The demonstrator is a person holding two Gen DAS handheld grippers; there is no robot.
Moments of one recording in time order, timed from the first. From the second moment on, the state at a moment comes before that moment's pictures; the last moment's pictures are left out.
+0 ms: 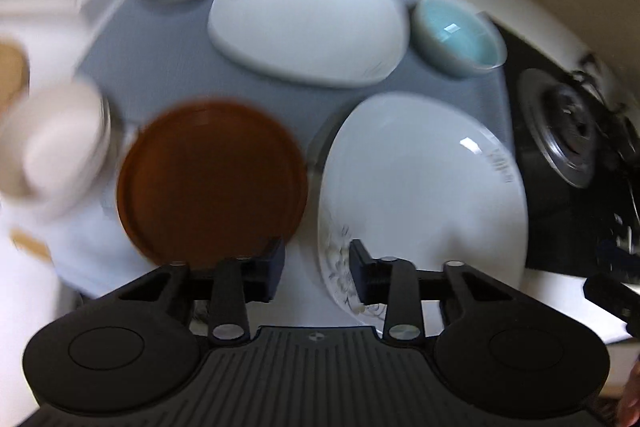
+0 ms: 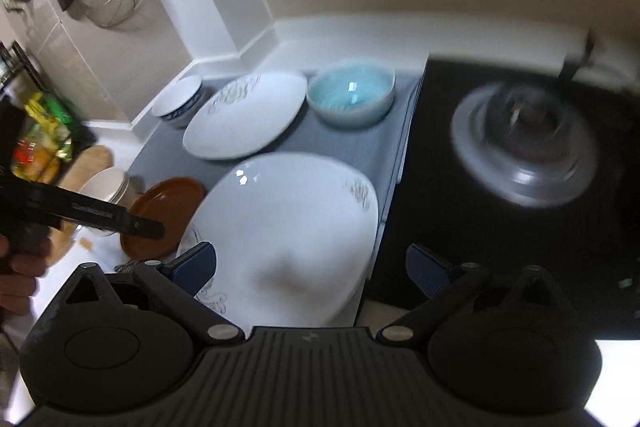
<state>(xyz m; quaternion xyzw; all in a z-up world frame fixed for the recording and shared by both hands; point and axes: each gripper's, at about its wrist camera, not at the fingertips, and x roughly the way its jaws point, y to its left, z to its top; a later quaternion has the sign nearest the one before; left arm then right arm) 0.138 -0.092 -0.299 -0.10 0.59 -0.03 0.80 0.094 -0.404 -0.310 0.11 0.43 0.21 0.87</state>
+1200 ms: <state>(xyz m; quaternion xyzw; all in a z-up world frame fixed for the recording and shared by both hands) 0.187 -0.092 -0.330 -0.09 0.64 -0.07 0.76 0.140 -0.431 -0.371 0.16 0.51 0.21 0.82</state>
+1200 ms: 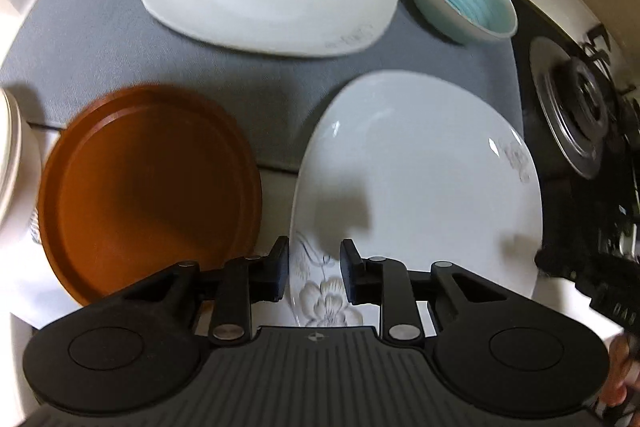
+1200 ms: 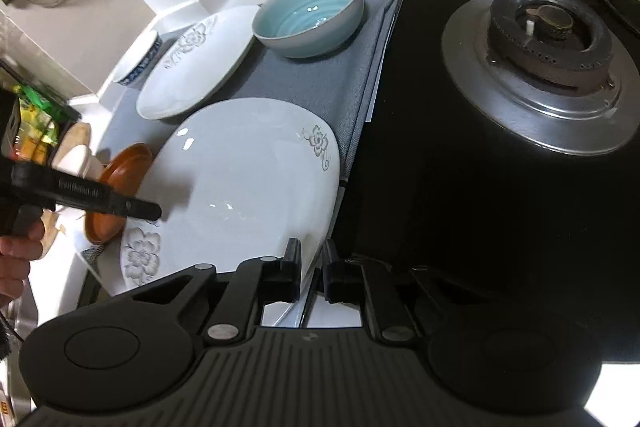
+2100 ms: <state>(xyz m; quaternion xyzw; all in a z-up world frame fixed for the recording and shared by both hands) 0.173 -0.083 -0.342 -0.16 0.64 -0.09 0.75 0.142 -0.450 -0.383 0.19 0.51 0.22 0.81</state>
